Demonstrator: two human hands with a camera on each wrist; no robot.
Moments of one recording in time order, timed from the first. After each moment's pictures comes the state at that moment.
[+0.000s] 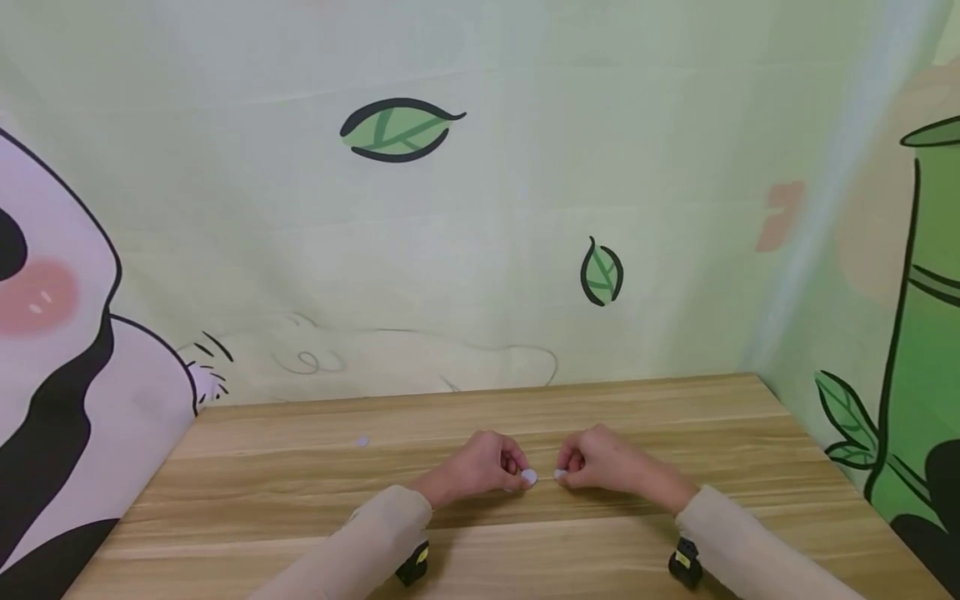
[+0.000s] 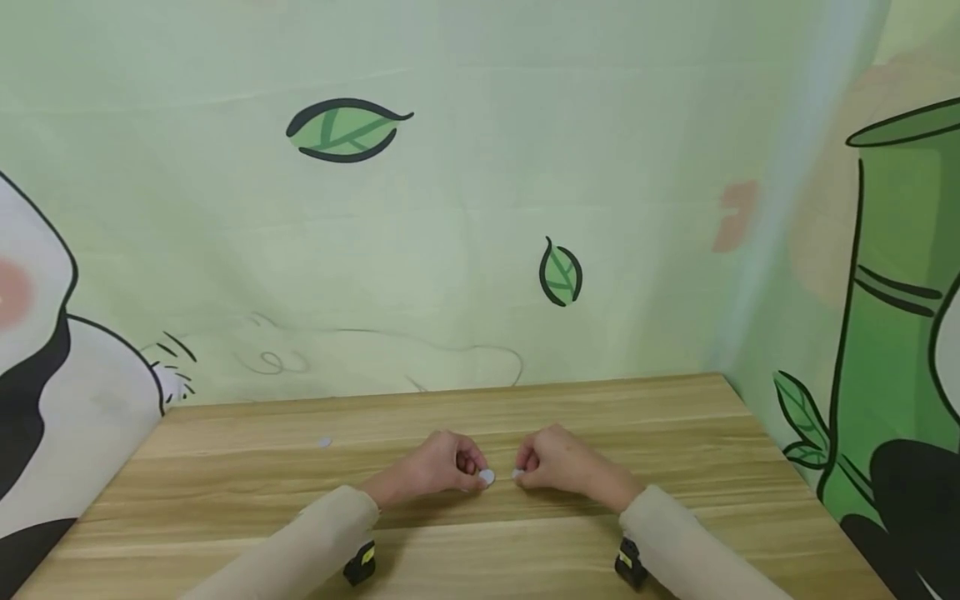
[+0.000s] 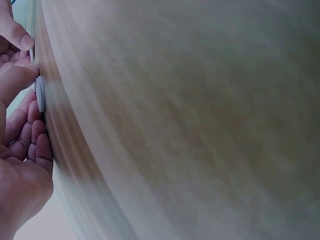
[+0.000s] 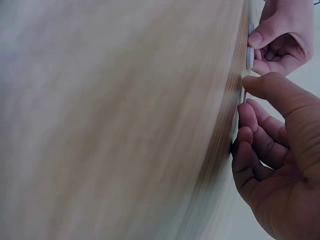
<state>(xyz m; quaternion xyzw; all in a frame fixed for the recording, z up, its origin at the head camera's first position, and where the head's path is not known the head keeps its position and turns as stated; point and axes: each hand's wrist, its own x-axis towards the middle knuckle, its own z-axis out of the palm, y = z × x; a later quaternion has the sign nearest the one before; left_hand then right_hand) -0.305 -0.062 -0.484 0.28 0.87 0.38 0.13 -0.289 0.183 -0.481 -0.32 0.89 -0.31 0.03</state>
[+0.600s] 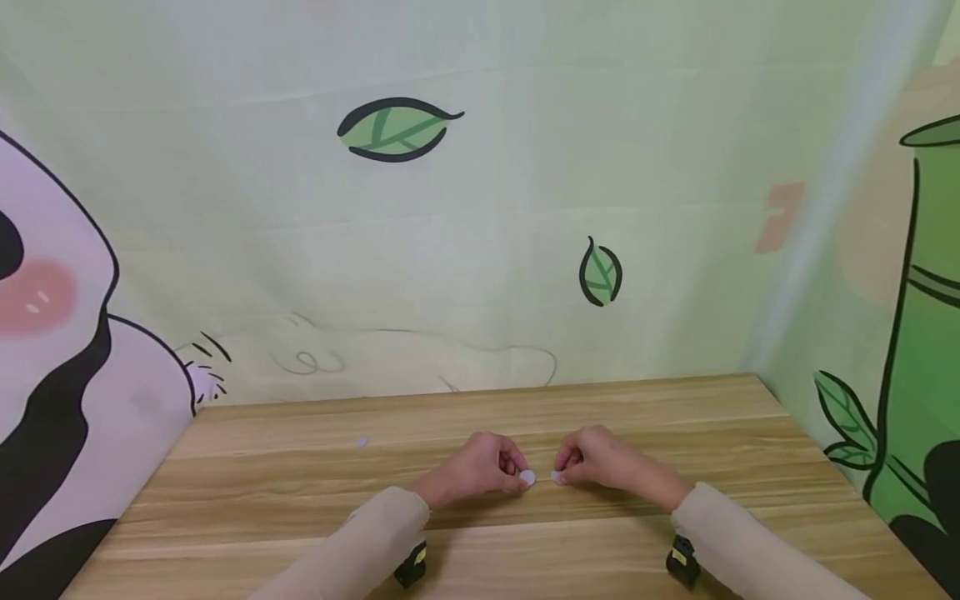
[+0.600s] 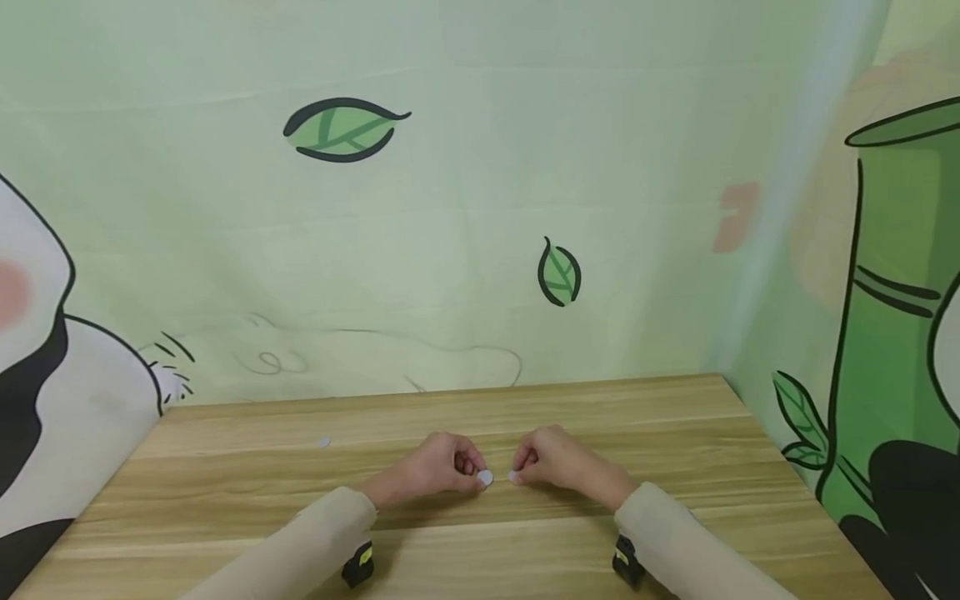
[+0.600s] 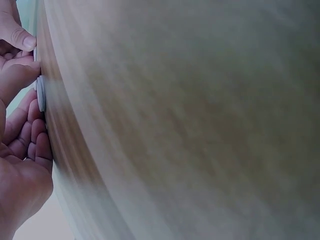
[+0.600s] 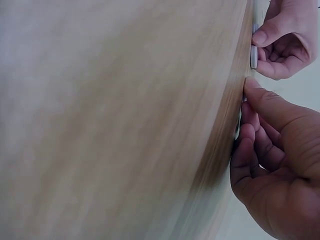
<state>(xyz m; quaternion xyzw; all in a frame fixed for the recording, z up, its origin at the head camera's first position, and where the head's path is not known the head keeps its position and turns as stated) -0.306 -0.063 -0.488 0.30 0.86 0.39 0.13 -0.289 0.181 -0.477 -0.31 0.89 -0.34 0.05</state>
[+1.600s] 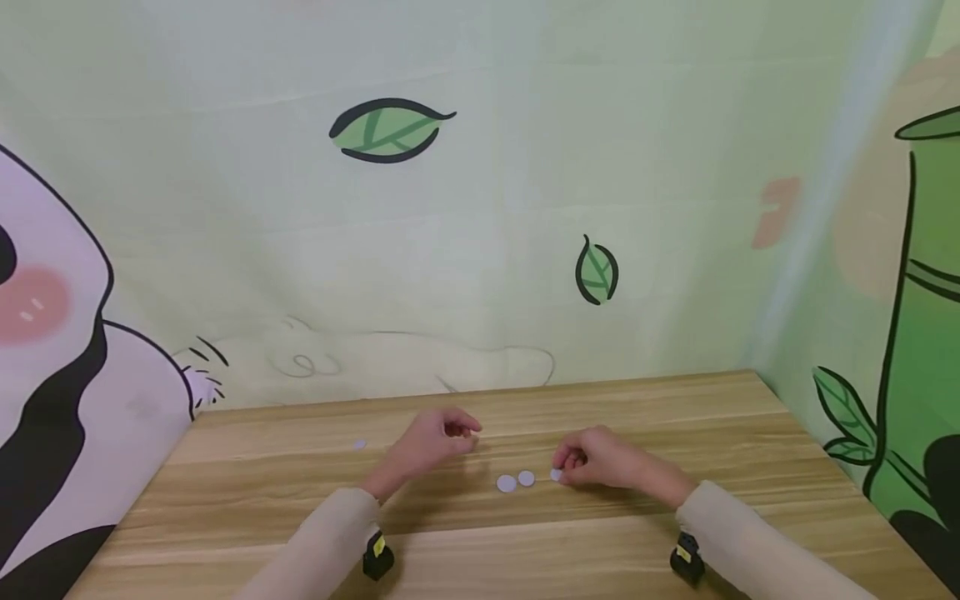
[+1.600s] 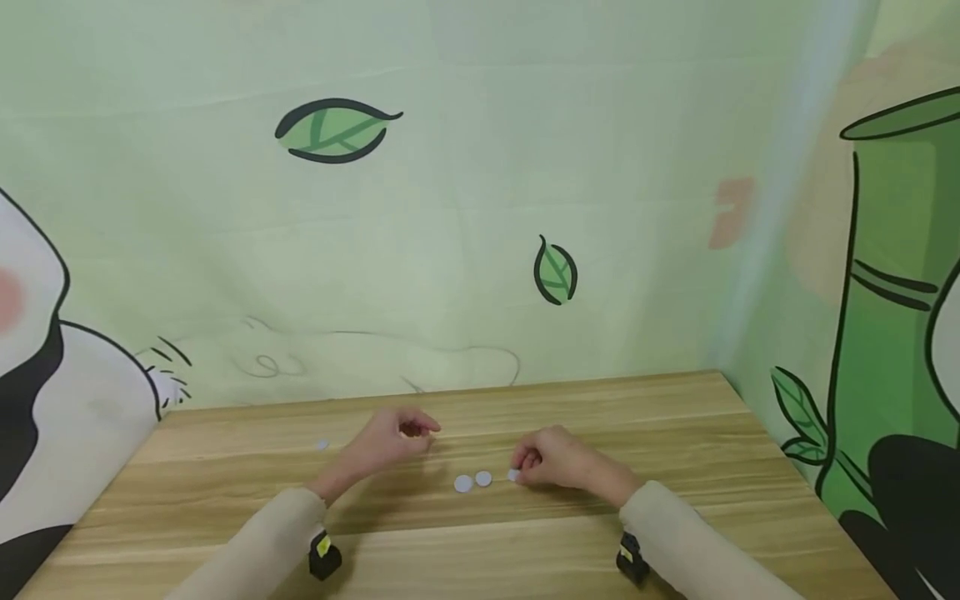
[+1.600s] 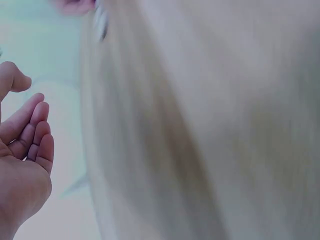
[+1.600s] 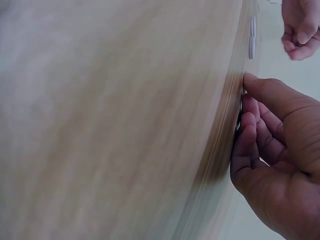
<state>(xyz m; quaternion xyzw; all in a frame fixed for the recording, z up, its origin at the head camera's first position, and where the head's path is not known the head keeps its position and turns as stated) -0.317 -0.120 -0.464 0.25 0.87 0.42 0.03 -0.291 0.188 -0.482 -0.31 0.88 -0.35 0.08</state>
